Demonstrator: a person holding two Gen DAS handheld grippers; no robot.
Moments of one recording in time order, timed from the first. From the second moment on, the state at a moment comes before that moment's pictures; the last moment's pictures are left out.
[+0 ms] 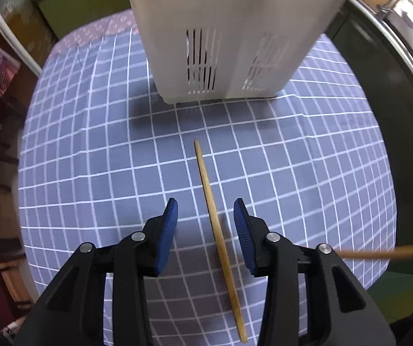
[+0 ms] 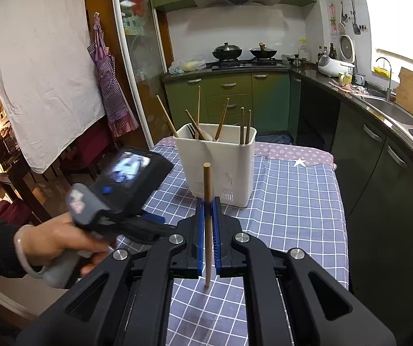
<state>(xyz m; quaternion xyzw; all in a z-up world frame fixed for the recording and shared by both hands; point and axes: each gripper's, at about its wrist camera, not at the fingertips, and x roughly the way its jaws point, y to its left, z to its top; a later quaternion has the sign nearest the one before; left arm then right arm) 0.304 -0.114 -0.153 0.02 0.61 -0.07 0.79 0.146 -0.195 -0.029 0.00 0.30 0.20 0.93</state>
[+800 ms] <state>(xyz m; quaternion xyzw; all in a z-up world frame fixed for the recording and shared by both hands) 0.311 -0.115 -0.166 0.02 0.60 -0.06 0.80 0.147 -0.198 -0.031 0.00 0.31 0.20 0.93</state>
